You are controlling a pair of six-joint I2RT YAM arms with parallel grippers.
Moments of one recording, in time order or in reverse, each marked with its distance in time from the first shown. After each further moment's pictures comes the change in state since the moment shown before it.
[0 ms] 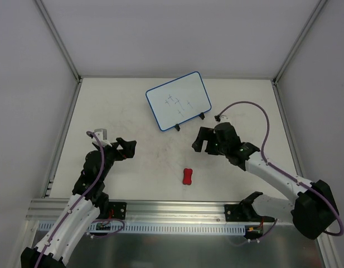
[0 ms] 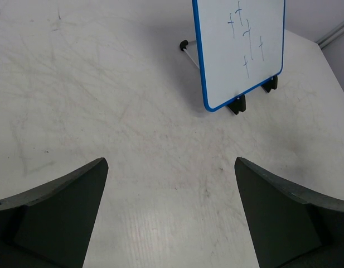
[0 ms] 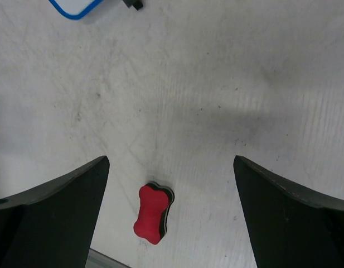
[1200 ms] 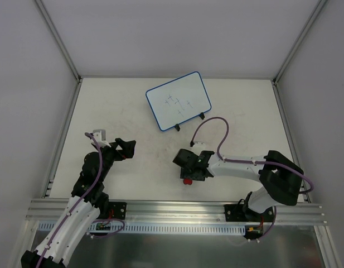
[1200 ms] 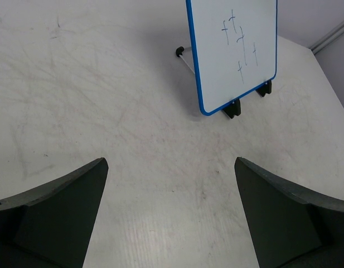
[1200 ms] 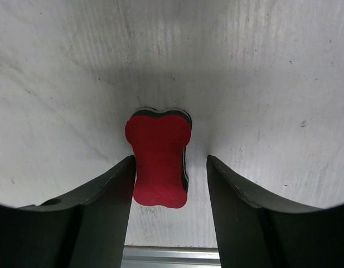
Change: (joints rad) left arm 0.000 -0.044 0.000 -0.017 0.000 -0.001; right arm 0.515 0.418 0.174 -0.365 0.299 0.506
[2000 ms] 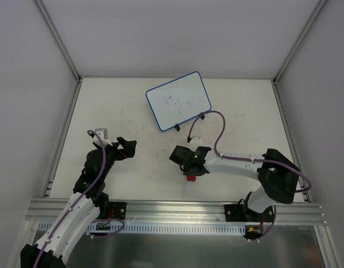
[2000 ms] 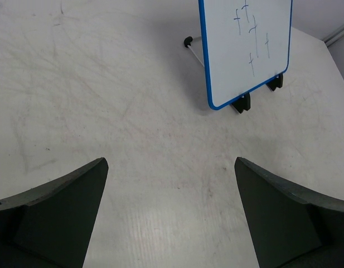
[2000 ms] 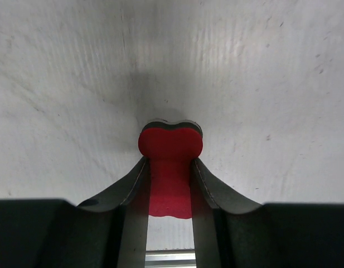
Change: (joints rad) left arm 0.000 0.068 0.000 0.024 -0.007 -0.001; right arm 0.006 0.053 0.104 -0.105 0.099 -0.050
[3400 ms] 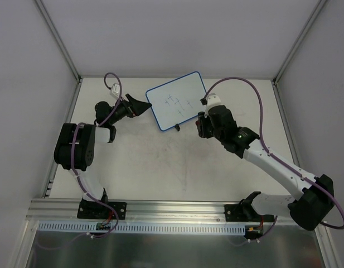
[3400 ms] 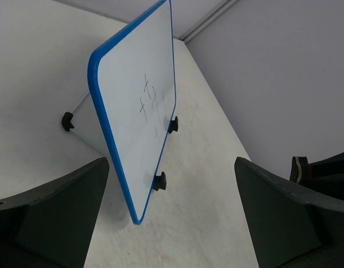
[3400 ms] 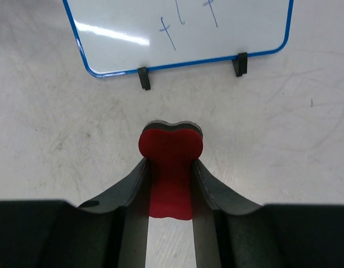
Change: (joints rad) left arm 0.254 1.377 0.559 1.057 0.810 -0.385; right arm -0.412 -0.384 0.053 0.323 -0.193 -0.881
